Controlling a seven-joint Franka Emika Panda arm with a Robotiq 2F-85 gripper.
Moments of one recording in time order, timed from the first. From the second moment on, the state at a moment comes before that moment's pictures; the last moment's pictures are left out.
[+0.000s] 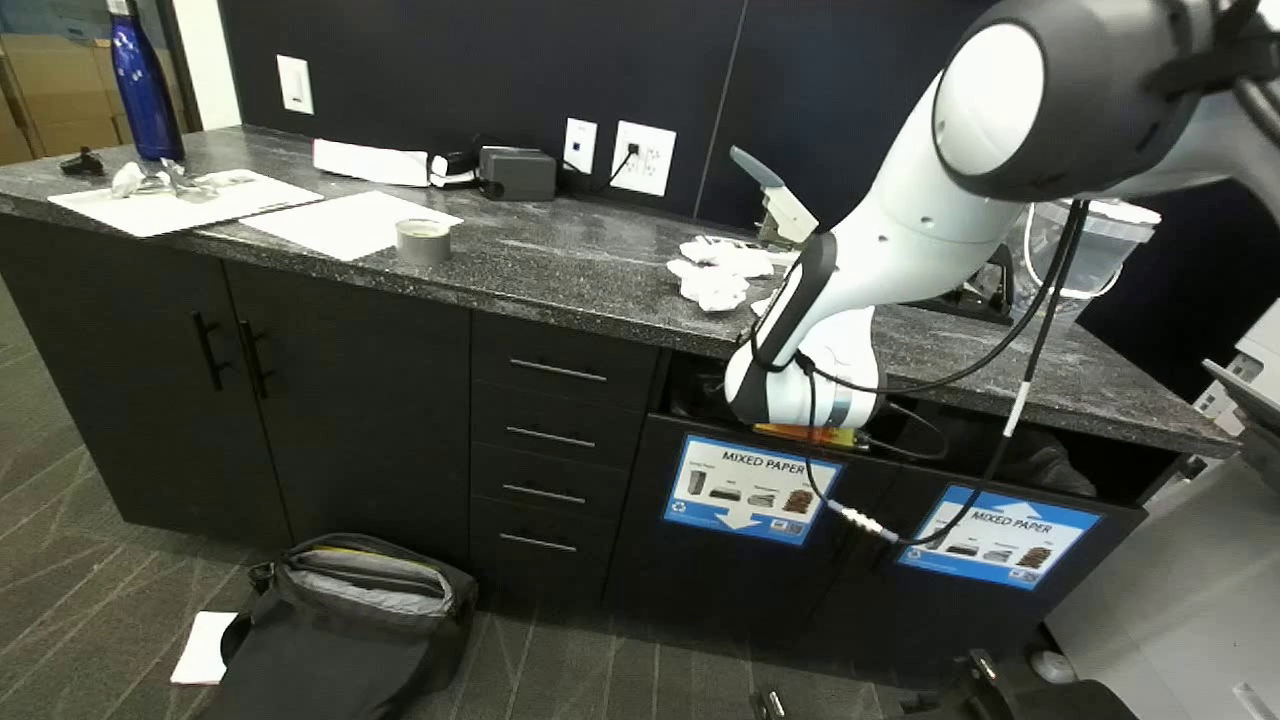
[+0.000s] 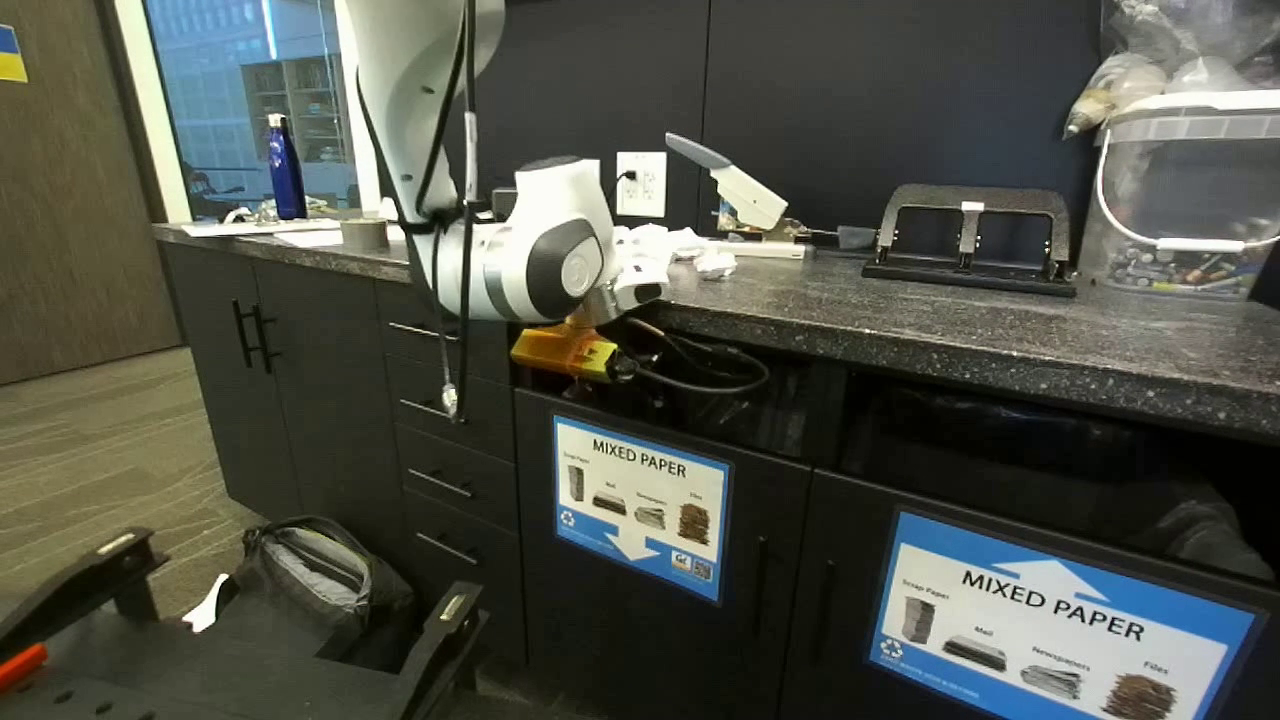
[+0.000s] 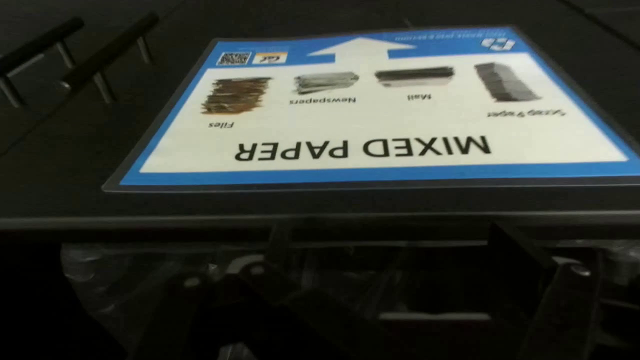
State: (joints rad) arm 0.22 0.87 -0.27 -1.97 0.26 3.17 0.14
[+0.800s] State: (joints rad) arm 0.32 0.34 -0.34 -2.13 -0.11 2.76 0.25
